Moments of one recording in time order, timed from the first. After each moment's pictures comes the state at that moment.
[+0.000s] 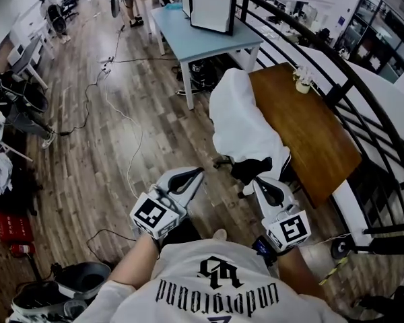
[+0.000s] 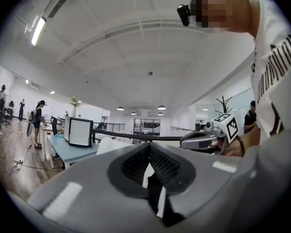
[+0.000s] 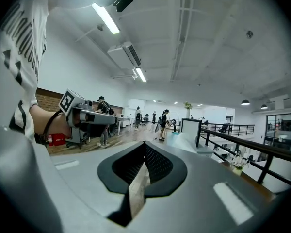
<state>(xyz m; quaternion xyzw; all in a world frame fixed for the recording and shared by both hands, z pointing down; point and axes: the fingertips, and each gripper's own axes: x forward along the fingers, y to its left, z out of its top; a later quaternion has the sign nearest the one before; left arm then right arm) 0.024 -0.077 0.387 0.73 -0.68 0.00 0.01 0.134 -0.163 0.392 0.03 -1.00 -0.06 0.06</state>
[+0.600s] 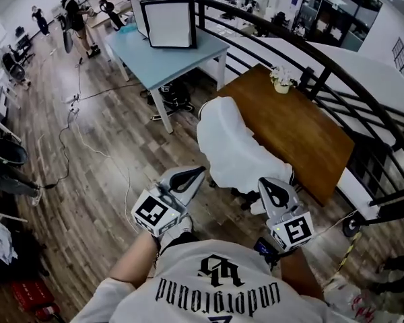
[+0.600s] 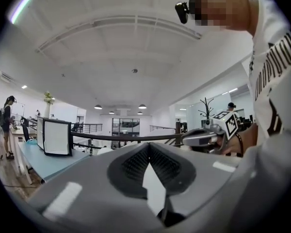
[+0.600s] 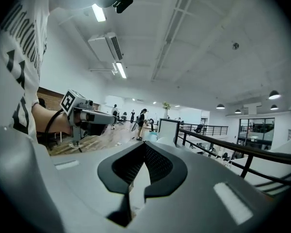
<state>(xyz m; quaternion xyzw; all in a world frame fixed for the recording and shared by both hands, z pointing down) -0.109 -0.185 0.382 0.82 -0.57 0.02 -0.01 0.028 -0.238 0.383 0.17 -0.98 -0.07 0.06</state>
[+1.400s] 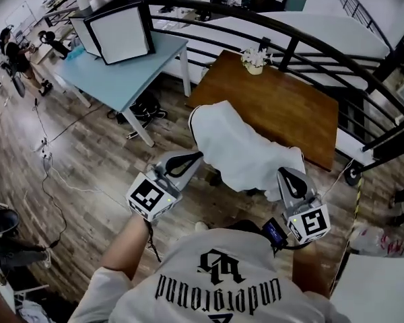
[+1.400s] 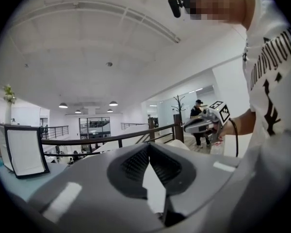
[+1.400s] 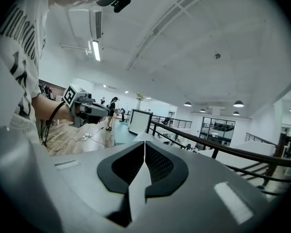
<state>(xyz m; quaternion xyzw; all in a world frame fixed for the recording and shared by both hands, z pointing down) -0.231 -0.266 0.390 0.92 -0.38 0.07 -0.06 -0.030 -0.269 0.389 0.37 -0.92 -0.07 0.11</state>
